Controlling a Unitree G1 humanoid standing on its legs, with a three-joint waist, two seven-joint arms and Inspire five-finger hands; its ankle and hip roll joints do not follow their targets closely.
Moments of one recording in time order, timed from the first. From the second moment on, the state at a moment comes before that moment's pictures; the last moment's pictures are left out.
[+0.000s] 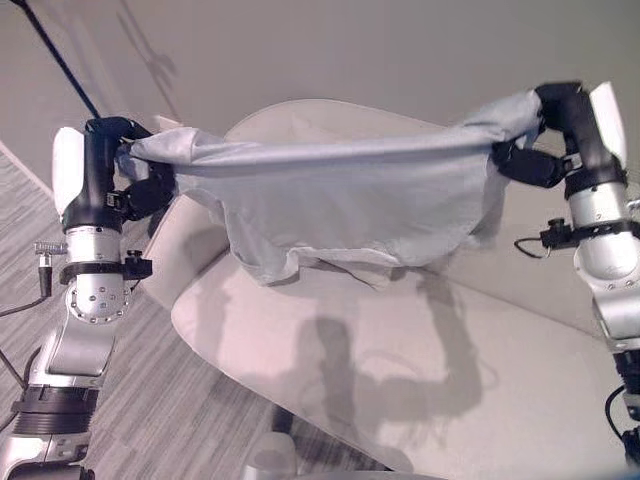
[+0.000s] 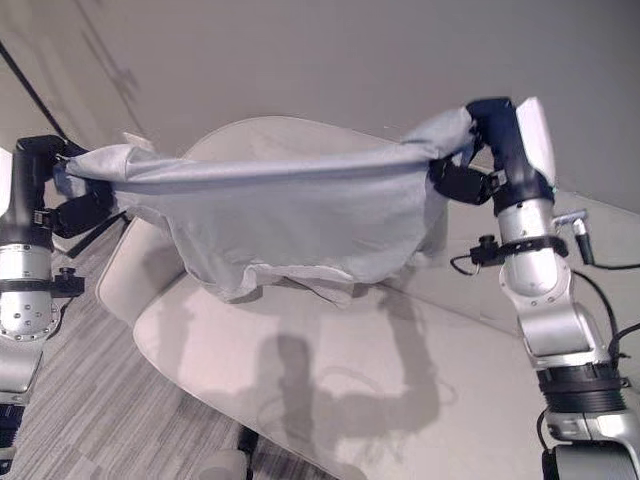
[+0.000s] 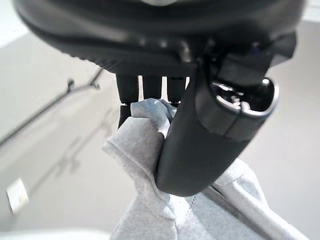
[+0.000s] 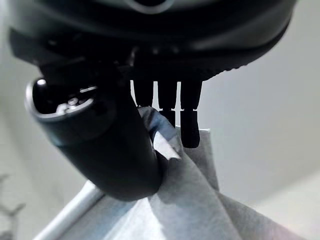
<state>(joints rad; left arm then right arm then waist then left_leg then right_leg) -0.22 0.73 0.13 -0.03 0.12 -0.08 0.37 -0.47 -0.96 0.03 0.03 -0.03 -0.10 -0.20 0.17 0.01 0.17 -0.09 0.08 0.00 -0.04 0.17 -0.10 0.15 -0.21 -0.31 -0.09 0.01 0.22</state>
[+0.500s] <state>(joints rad) -0.35 0.90 0.06 0.04 0.12 -0.14 0.44 -0.44 -1.05 0.06 0.07 -0.03 -0.11 -0.26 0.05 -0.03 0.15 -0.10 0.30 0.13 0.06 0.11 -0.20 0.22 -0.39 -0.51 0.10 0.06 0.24</state>
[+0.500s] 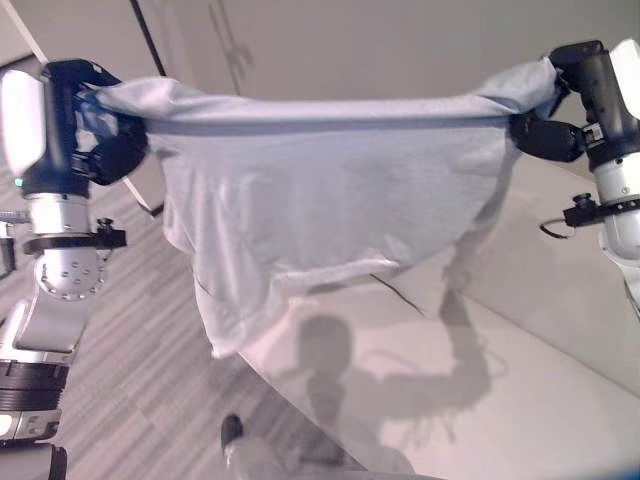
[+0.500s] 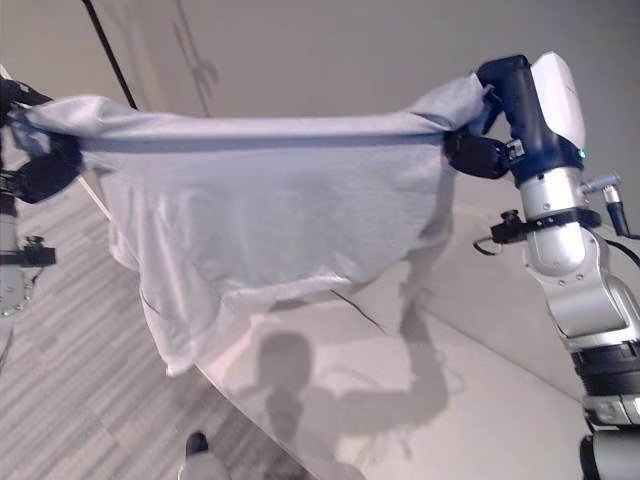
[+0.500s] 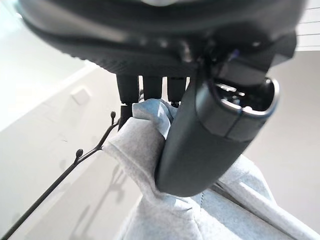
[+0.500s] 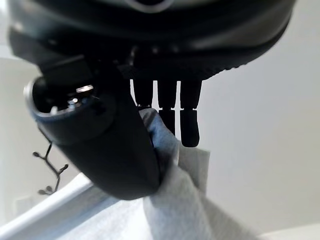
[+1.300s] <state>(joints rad) -0.54 0.82 -0.09 0.07 0.13 -0.07 0.42 -0.56 -1.12 0.04 0.14 -0.03 -0.08 -0.29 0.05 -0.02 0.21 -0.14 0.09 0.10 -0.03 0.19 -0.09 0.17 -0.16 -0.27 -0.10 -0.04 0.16</state>
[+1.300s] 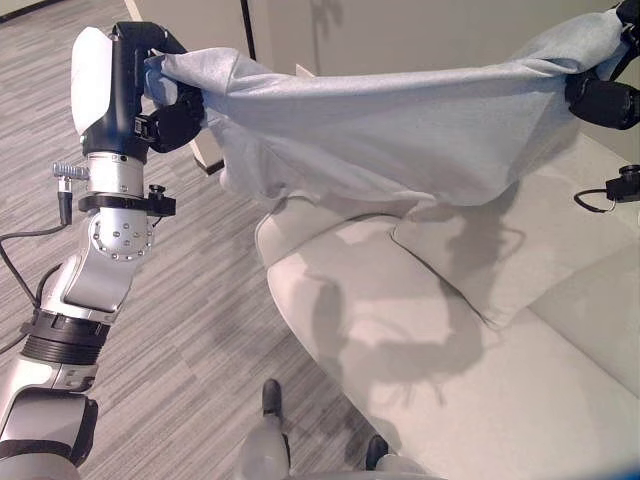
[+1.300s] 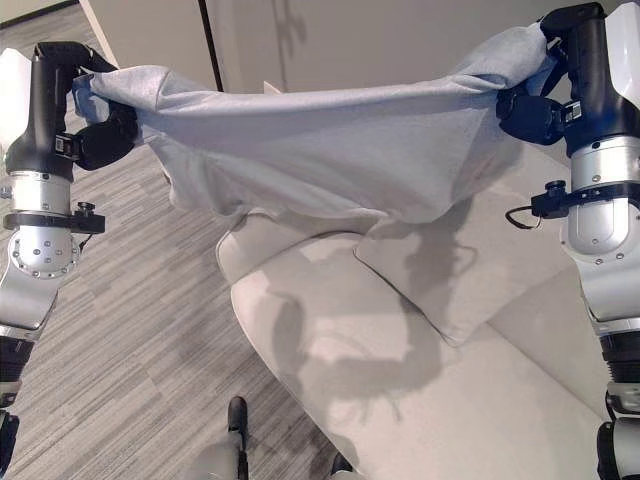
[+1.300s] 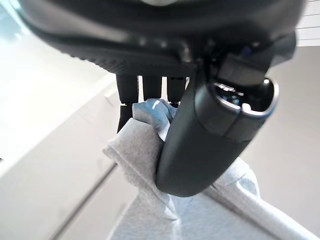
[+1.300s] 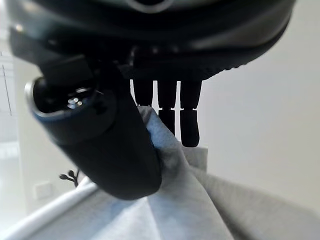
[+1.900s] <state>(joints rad) -0.58 0.83 -0.21 0.15 0.11 -0.08 0.38 -0.30 -0.98 -0.08 0.08 -0.03 -0.06 -0.28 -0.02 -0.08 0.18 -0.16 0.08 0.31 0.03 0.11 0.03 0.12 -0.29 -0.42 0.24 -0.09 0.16</state>
